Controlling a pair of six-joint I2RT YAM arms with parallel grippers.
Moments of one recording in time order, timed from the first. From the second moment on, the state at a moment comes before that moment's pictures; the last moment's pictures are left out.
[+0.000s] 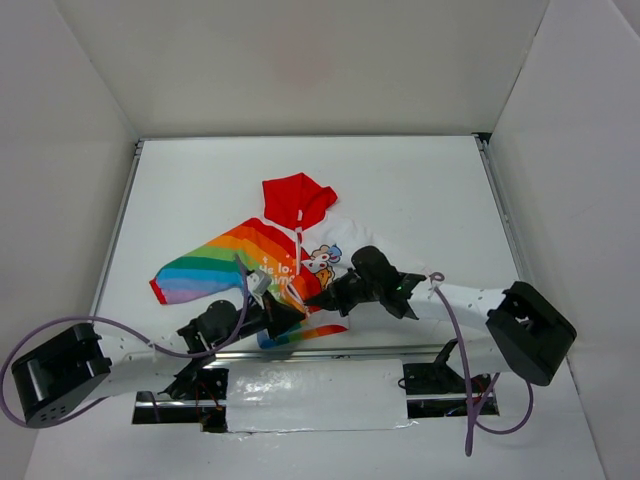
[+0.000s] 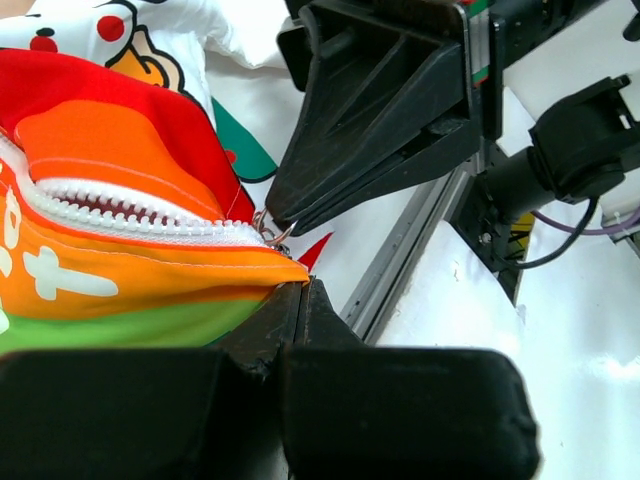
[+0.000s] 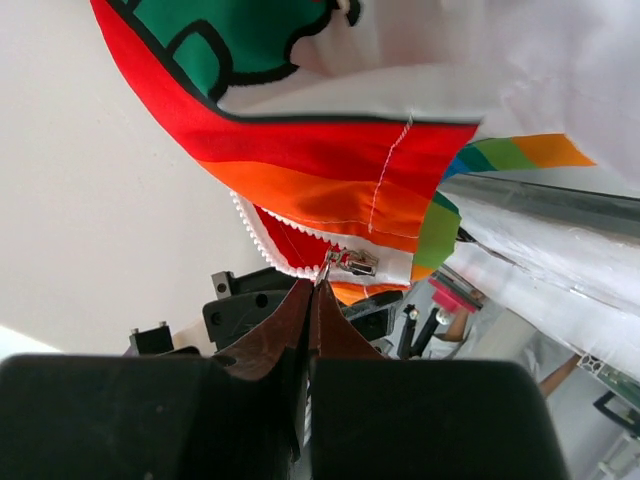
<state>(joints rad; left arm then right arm) -0.94 1.01 0.03 0.85 0.11 -0.60 0.80 1.33 0.53 0.11 -0.42 1.98</state>
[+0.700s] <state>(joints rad) -1.07 1.17 0.05 0.92 -0.08 -0.58 0.78 1.38 0.48 0.24 -0.43 2.01</state>
